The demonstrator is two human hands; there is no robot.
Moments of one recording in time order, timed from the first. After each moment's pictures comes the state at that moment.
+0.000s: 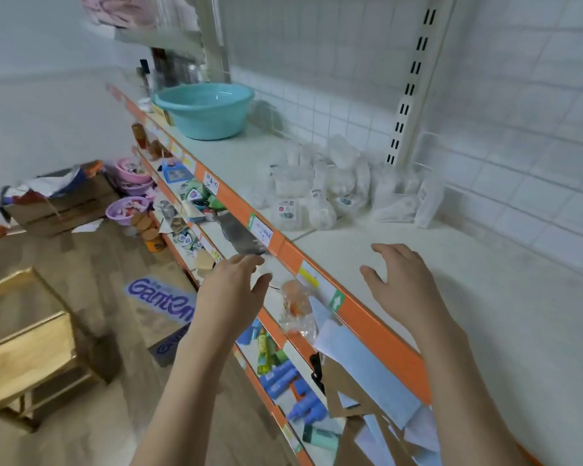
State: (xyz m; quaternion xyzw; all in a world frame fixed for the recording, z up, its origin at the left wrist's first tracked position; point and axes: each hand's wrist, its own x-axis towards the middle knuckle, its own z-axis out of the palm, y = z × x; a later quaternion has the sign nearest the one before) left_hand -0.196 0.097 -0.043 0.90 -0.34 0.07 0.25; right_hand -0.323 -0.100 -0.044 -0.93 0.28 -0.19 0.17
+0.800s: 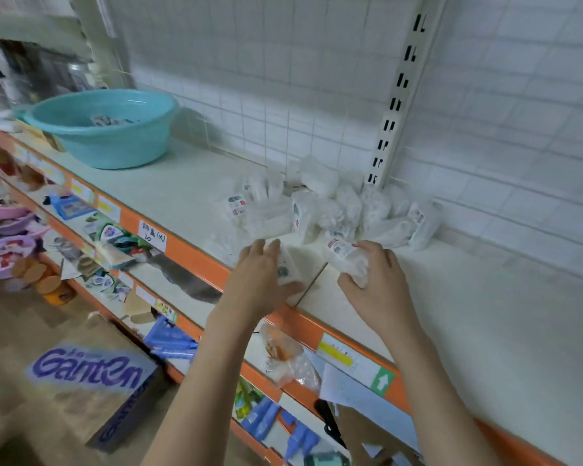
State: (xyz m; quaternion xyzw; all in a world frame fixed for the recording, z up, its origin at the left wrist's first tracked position) left_hand -0.044 -0.012 -0.037 0.84 -0.50 -0.08 0.20; right_hand -0.202 -0.102 -0.044 -0.82 0.41 -0.31 0.24
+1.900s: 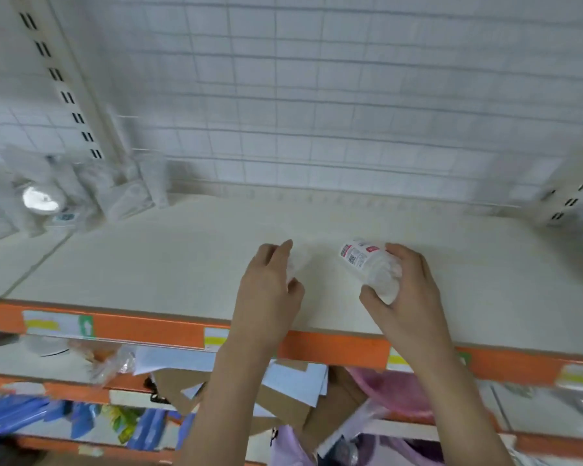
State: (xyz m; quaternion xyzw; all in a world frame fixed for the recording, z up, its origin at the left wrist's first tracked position) left_hand -0.441 -0.064 -0.044 0.64 -0.66 -0.07 0.39; right_hand -0.622 -0.072 -0.045 -0.69 0.56 -0.43 0.14
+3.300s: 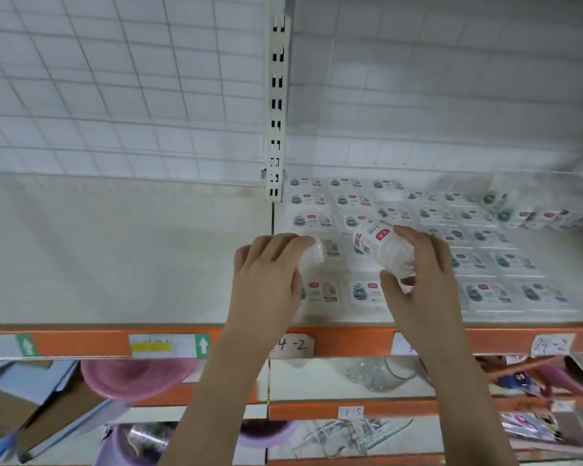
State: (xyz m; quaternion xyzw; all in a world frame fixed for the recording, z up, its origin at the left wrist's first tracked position) left_hand -0.956 -0.087 -0.031 0.54 -0.75 0.08 0.38; right_hand -1.149 -0.077 -0.026 -0.67 0.58 -0.45 0.08
